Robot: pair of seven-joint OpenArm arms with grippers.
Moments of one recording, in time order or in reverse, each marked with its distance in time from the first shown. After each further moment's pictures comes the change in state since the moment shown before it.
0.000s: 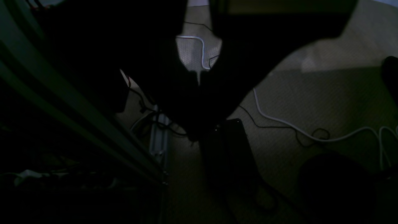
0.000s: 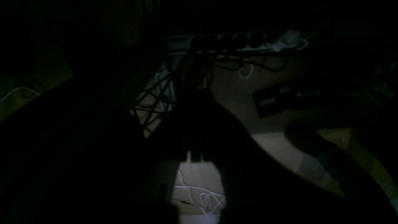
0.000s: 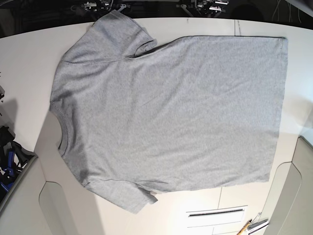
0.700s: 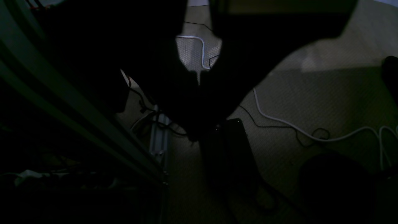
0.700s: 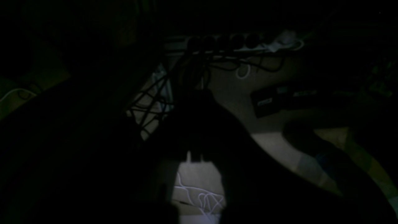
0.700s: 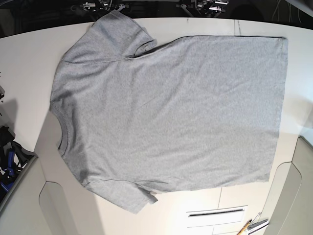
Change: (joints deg) left arm 0.0 0.0 0.0 0.0 0.0 0.0 0.0; right arm 0.0 0.3 0.0 0.0 0.0 -0.1 0.0
